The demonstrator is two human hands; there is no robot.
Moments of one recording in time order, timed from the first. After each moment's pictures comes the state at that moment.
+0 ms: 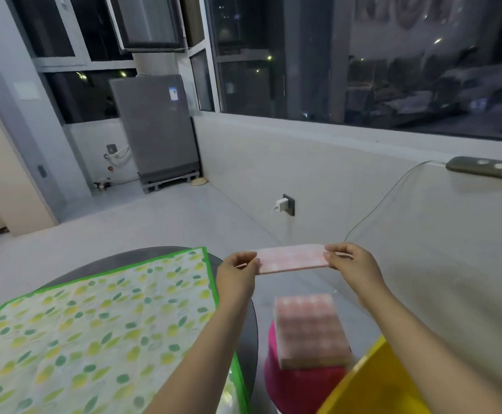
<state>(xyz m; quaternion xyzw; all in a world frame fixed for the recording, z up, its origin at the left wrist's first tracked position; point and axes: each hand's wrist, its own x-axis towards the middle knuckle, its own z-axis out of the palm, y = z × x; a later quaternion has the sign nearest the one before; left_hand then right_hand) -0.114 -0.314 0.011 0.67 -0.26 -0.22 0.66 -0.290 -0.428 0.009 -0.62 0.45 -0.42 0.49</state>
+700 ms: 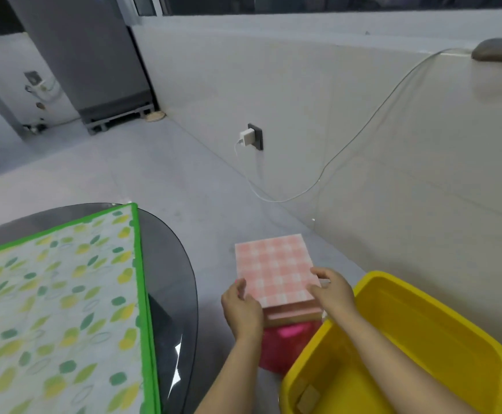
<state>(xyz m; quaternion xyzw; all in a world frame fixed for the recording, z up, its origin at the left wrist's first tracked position) -0.179 -0.380 -0.190 0.80 -0.12 -0.25 0.54 -0.315 -0.471 -0.203 -0.62 0.59 -0.25 0.46</state>
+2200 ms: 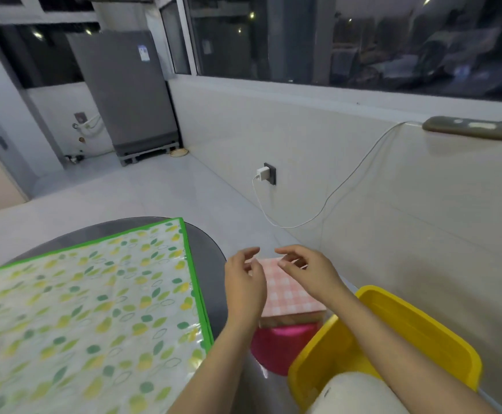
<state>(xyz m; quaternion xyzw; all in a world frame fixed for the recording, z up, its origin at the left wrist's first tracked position) -0.186 -0.292 -0.034 0.72 -0.36 -0.13 0.58 -0.295 -0.373 -0.032 -0.76 0.37 -0.30 0.43</state>
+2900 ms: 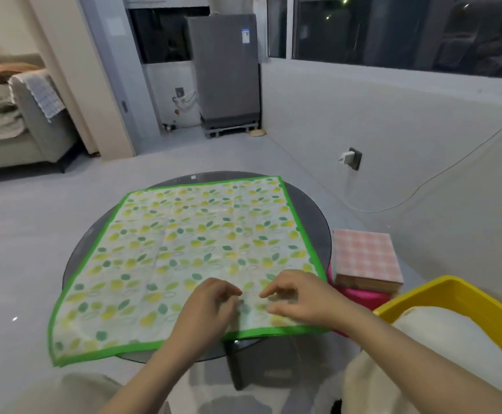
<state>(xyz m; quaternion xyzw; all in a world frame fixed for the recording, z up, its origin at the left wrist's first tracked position) -0.091 0.001 -0.050 0.82 -0.44 -0.09 0.35 -0.224 -0.167 -0.032 -0.93 0.12 -0.05 0.35</state>
